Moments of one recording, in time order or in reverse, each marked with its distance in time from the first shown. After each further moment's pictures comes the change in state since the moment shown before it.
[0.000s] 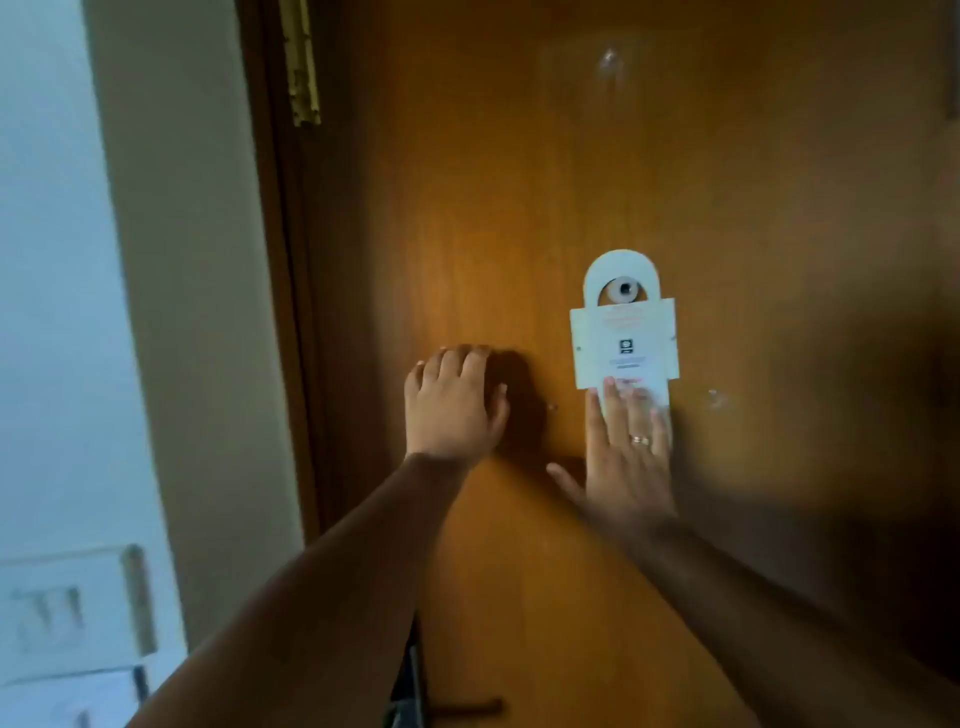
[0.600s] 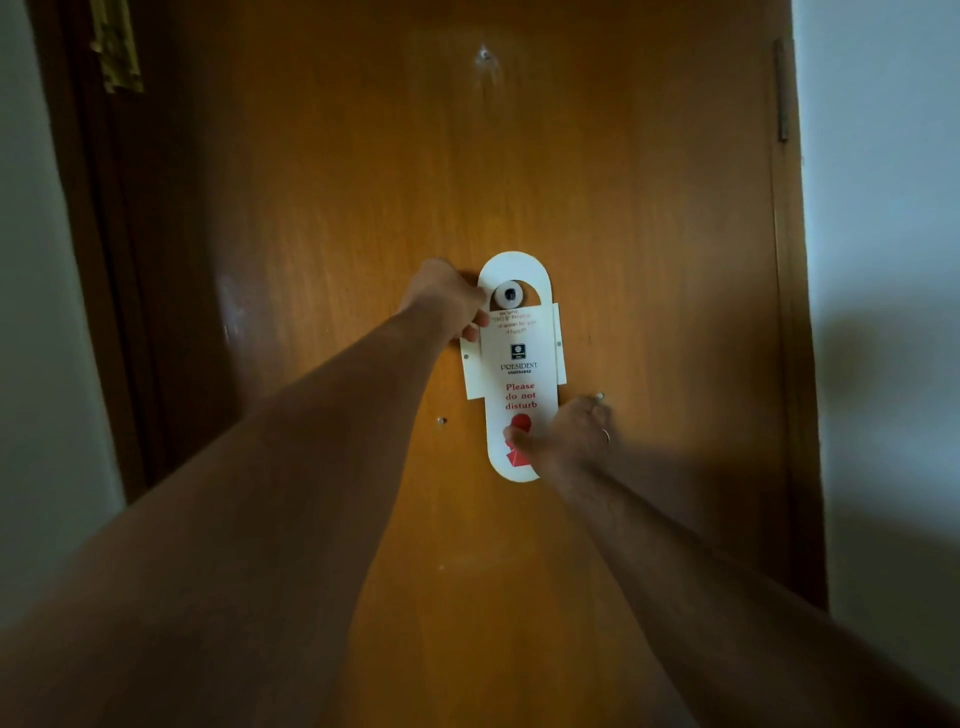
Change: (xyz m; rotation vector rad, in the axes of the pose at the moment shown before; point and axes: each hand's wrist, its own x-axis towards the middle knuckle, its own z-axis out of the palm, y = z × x) left_hand 0.161 0.098 0.032 -0.806 -0.384 -0.482; right_hand 0.046 0.058 -0.003 0.493 -0.179 0.770
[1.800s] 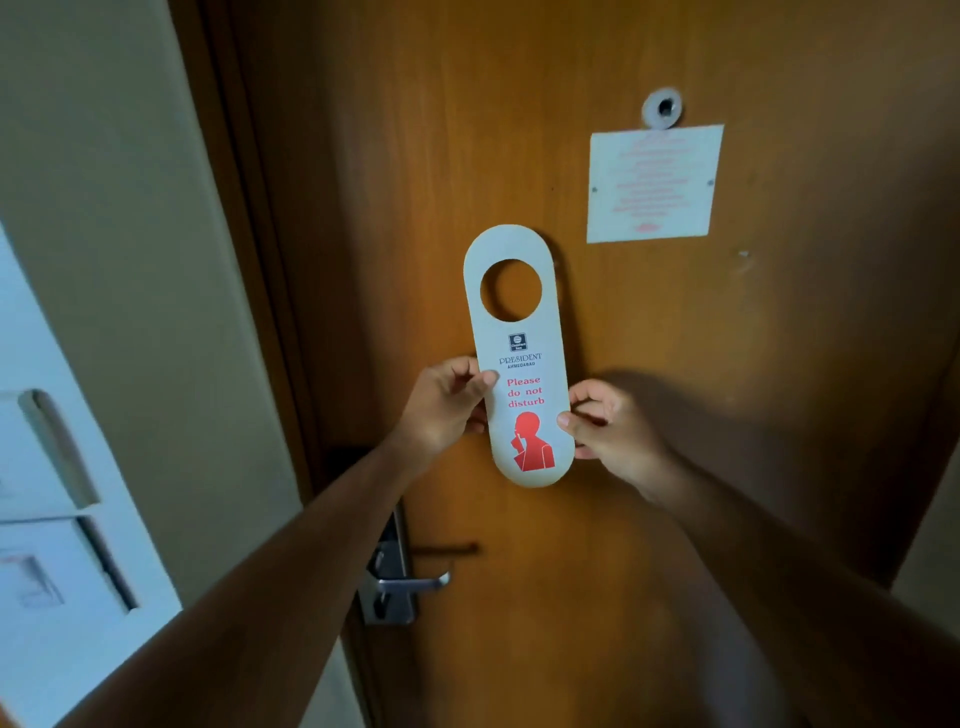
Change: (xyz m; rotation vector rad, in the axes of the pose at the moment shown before) left_hand -0.184 -0.237 -0.027 -0.351 -0.214 -0.119; right_hand -0.106 0.059 0.050 0.485 -0.704 -0.108
